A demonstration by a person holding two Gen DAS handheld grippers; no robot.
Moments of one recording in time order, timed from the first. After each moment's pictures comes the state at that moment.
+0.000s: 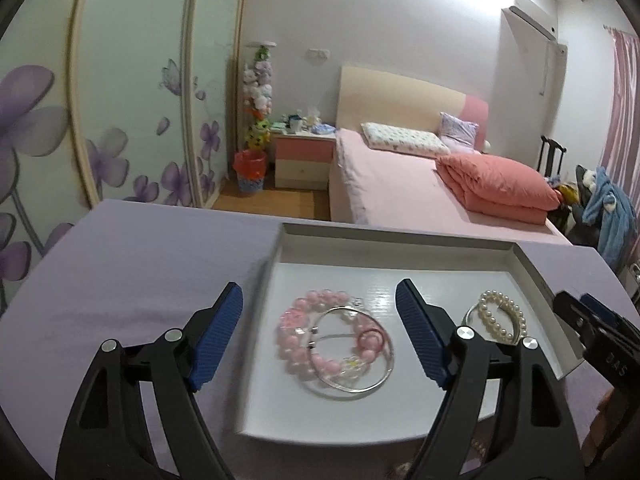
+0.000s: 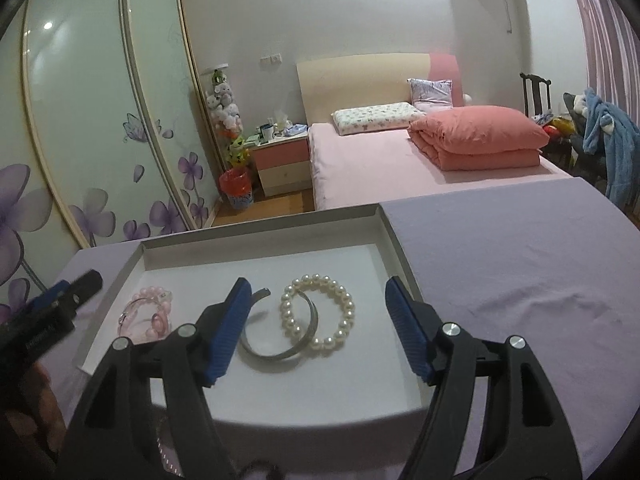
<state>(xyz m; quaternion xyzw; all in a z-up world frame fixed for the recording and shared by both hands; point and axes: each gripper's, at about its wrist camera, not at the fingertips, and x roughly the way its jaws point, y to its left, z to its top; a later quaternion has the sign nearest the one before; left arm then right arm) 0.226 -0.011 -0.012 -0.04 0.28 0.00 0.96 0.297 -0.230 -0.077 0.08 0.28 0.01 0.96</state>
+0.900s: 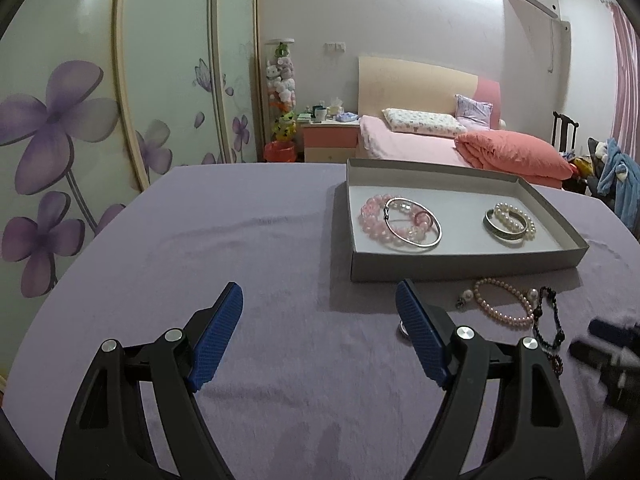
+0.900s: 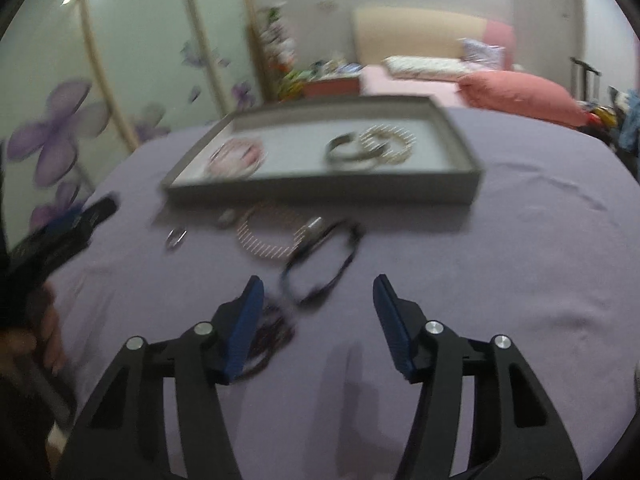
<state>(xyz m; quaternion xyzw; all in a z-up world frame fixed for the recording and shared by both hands) 0.120 0.029 -0.032 0.00 0.30 0.03 0.95 0.159 -0.181 -0.115 0.03 0.39 0.12 0.91</state>
